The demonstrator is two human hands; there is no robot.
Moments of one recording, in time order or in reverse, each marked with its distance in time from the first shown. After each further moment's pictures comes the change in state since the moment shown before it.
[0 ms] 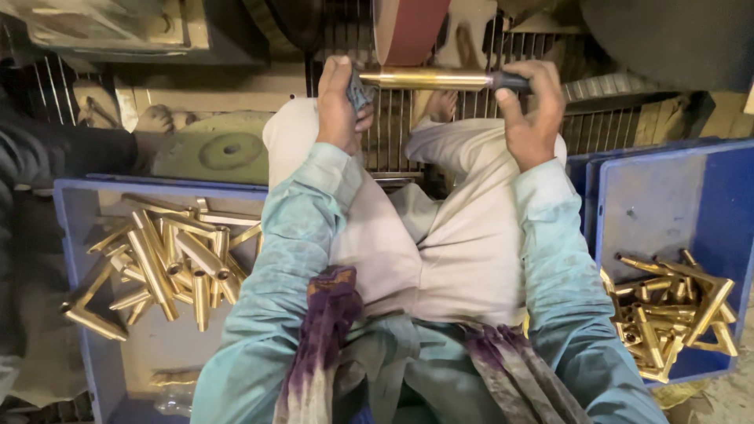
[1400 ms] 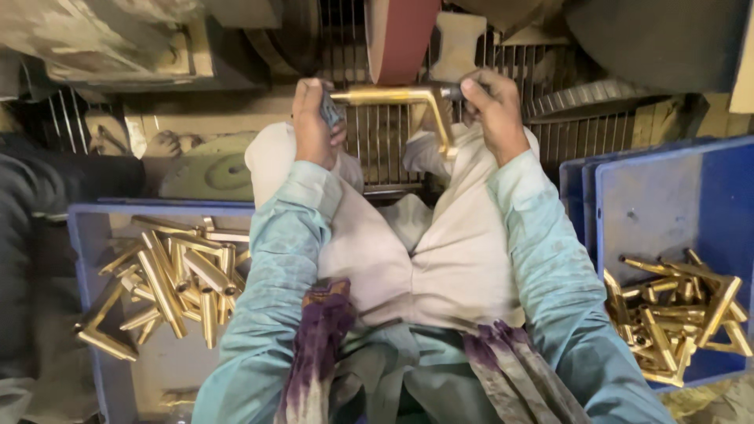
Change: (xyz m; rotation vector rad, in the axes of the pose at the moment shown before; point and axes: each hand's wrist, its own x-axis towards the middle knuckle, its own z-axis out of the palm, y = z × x) left_hand 0.003 0.015 -0.026 0.088 0.066 0.109; right_hand 0.023 0.026 0.037 0.544 -0.118 0.622
